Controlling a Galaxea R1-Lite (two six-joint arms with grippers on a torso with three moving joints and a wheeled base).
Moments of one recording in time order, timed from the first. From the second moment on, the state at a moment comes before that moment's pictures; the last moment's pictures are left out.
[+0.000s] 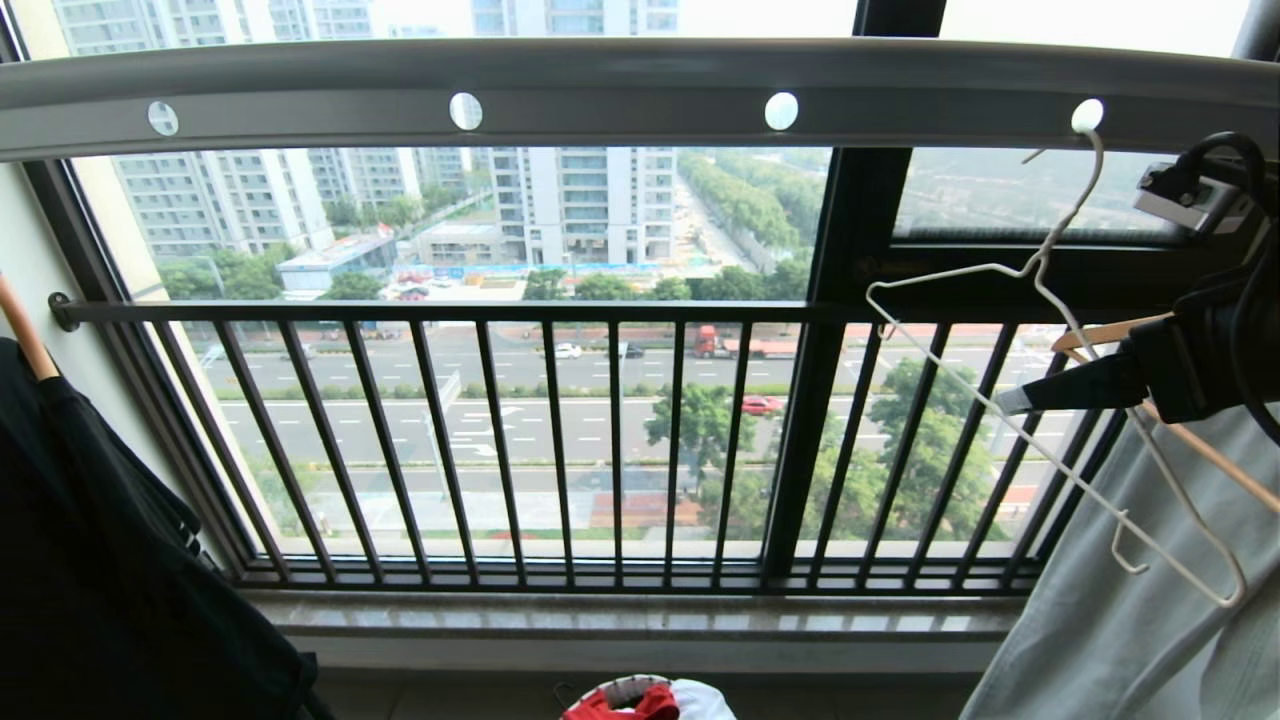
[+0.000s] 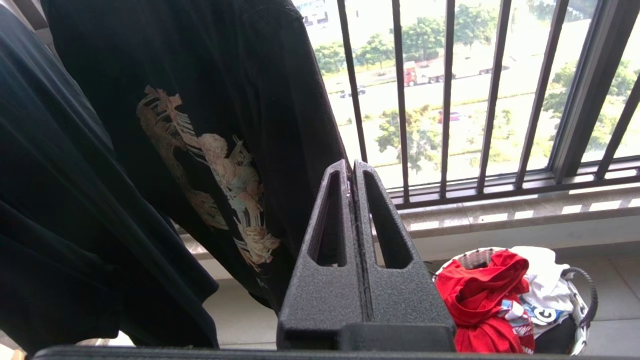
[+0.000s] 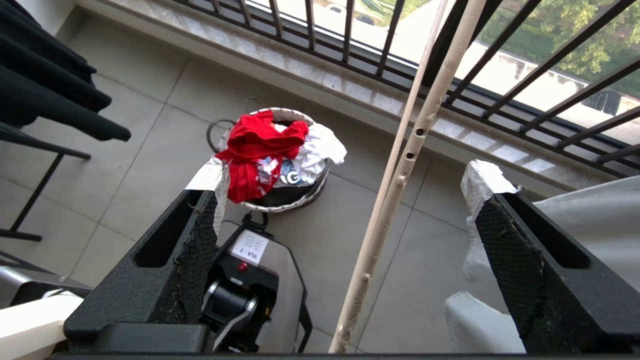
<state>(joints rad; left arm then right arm) -0.01 0.00 -0.03 0.01 0.01 0.18 0.09 1.46 -1.47 0.69 0.27 -0.13</state>
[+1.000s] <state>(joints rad) -0.01 0.00 -0.03 0.01 0.01 0.18 0.09 1.49 -1.31 0.43 0.15 -0.01</state>
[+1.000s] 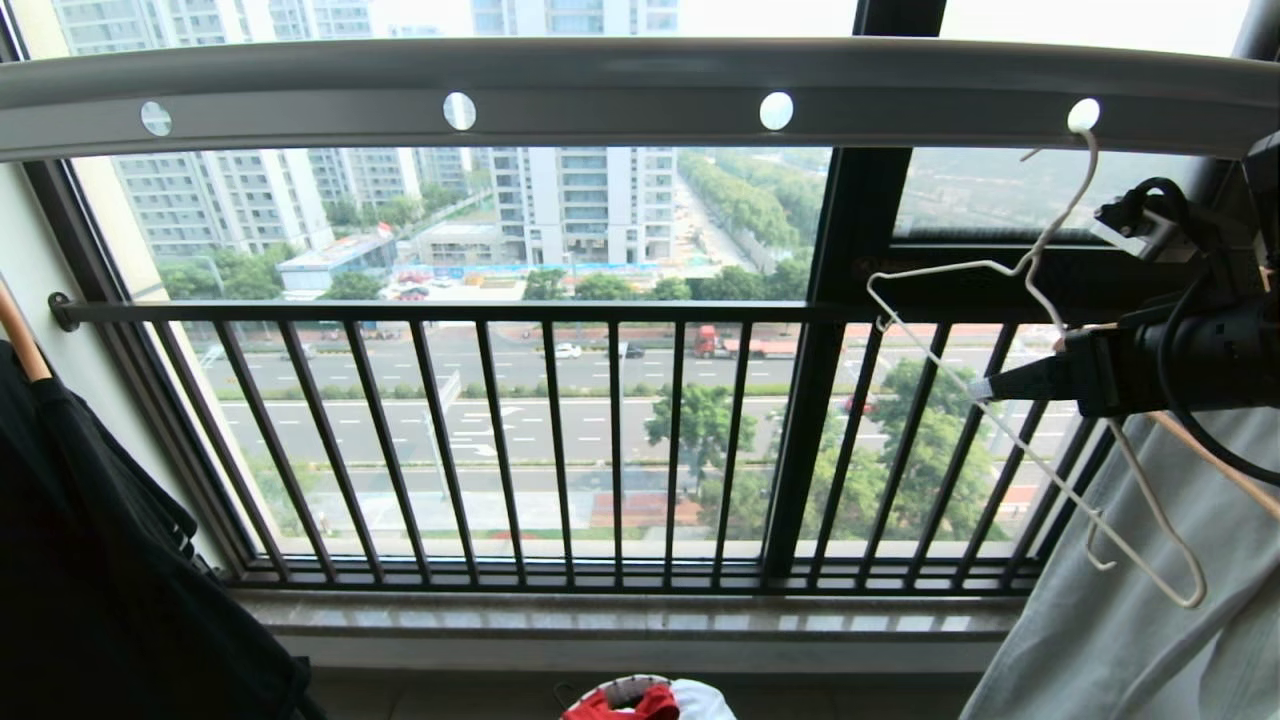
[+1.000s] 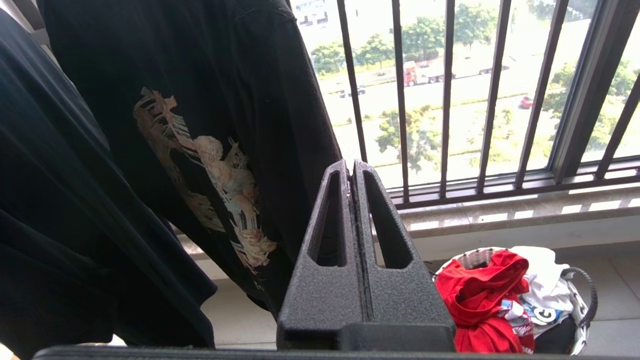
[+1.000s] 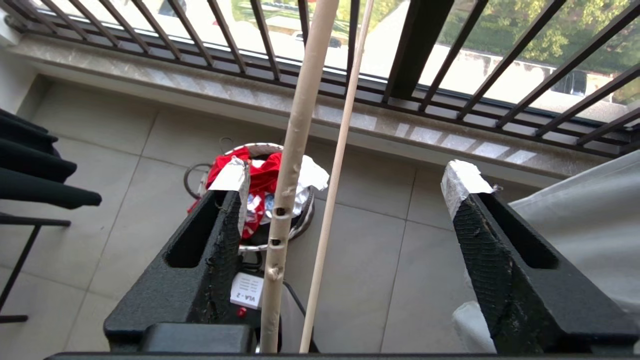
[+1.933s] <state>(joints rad) -0.01 0.00 -0.03 0.01 0.01 0.18 0.10 1.48 -1.29 0.43 0.09 -0.03</state>
